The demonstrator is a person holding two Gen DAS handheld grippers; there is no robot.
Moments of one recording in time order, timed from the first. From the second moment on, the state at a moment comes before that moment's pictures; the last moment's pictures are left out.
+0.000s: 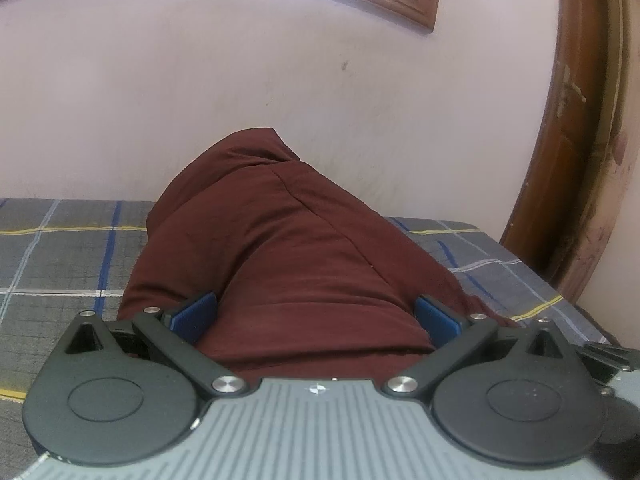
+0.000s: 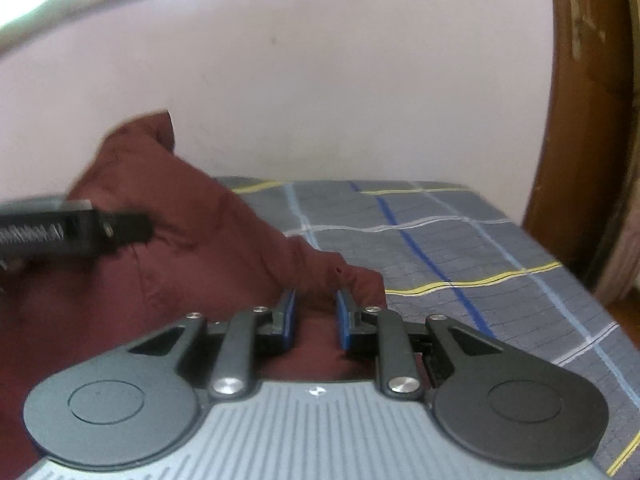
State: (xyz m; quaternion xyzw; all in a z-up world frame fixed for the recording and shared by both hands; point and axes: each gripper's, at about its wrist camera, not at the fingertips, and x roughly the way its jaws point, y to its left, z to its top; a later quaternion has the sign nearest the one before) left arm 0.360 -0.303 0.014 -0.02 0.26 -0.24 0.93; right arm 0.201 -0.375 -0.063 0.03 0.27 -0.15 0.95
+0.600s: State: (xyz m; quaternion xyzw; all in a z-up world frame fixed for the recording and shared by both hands) left arm 0.346 -0.303 0.019 -0.01 0.24 -0.23 0.94; right arm 0.204 -0.400 -0.072 0.09 0.27 -0.12 0.95
